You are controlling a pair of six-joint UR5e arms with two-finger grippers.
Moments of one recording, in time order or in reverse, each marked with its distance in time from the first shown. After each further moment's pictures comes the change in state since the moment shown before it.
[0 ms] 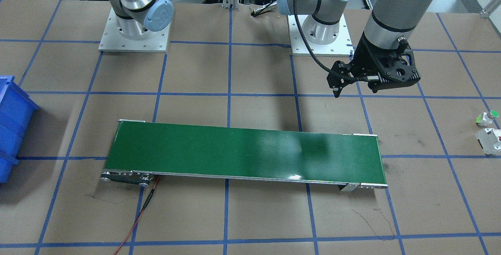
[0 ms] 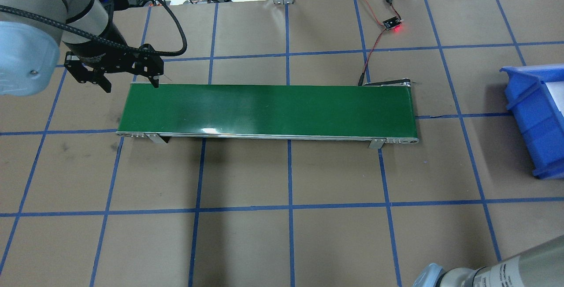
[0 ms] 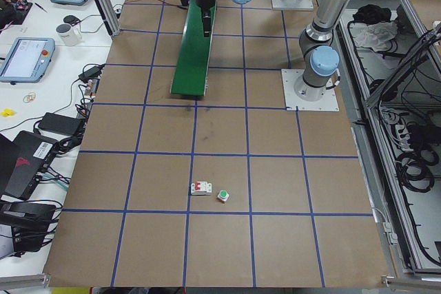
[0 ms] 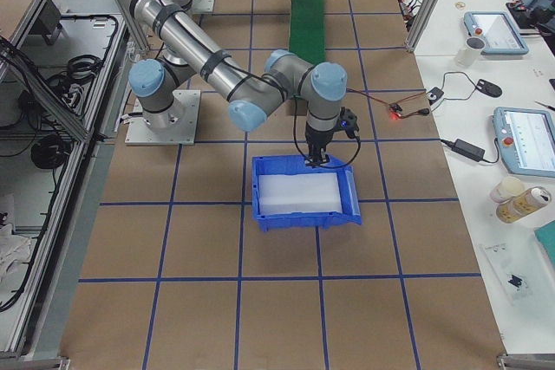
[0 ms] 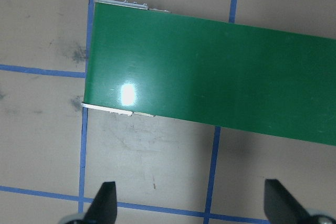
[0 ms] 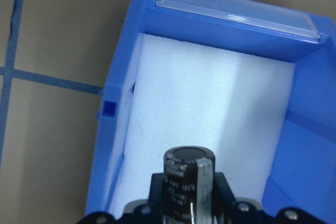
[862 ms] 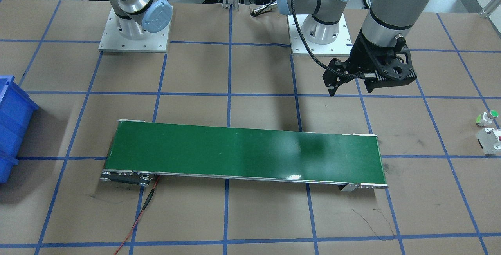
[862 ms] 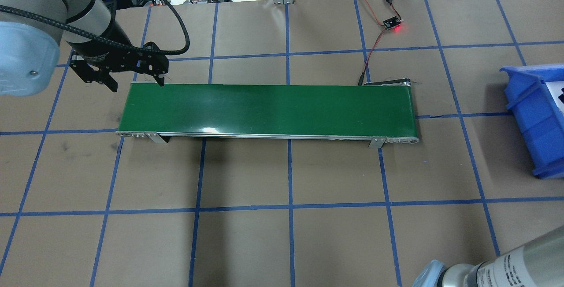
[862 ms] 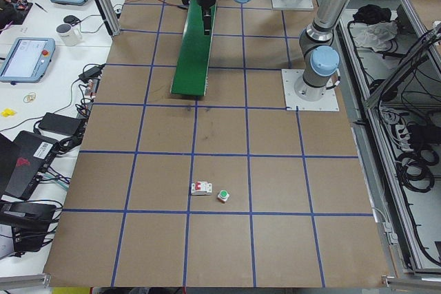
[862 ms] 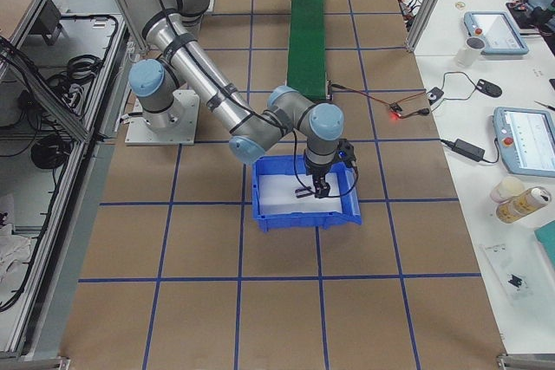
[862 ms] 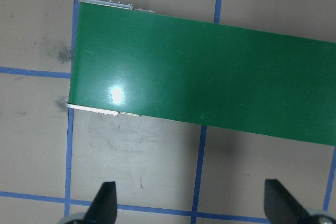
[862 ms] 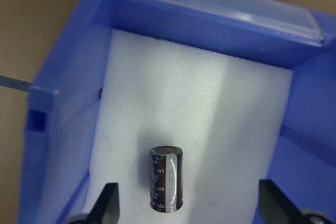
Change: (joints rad) left arm -0.004 0.006 -0.001 0.000 -0.039 -0.002; right arm -0.036 0.070 0.014 -0.099 0.025 -0.064
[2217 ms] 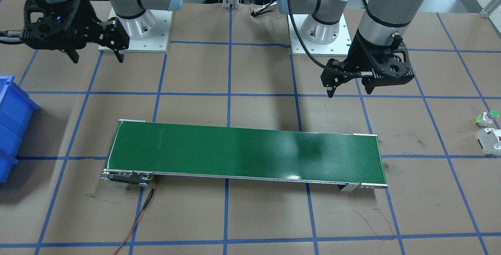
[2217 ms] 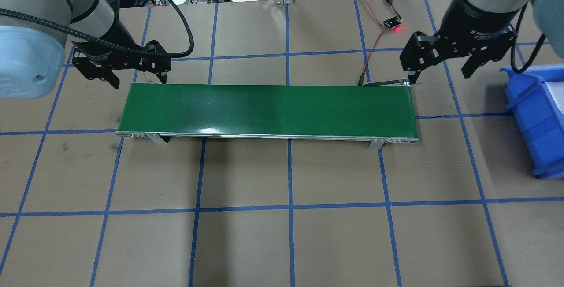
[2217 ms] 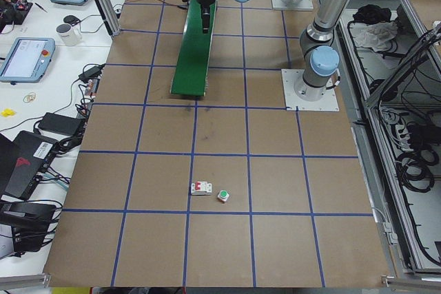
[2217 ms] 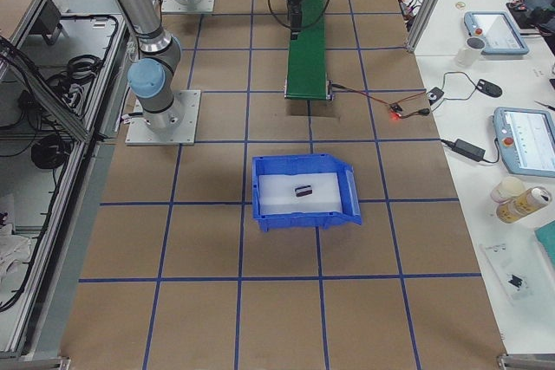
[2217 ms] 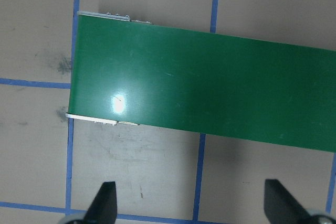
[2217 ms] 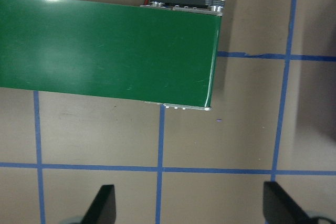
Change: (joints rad) left arm -0.015 0.002 -0.005 0.036 0.009 0.003; right arm 0.717 -0.447 -0.067 0.600 0.004 0.930
